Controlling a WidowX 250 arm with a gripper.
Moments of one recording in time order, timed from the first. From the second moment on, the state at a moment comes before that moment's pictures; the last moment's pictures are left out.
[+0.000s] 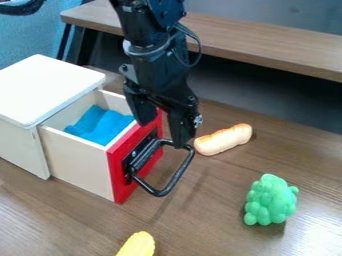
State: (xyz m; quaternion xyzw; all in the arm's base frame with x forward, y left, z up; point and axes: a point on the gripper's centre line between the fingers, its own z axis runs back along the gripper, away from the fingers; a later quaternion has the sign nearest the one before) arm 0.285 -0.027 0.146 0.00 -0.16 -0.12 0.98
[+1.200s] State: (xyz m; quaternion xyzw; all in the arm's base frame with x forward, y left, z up) arm 0.315 -0.018 0.096 -0.03 -0.12 -0.05 0.99
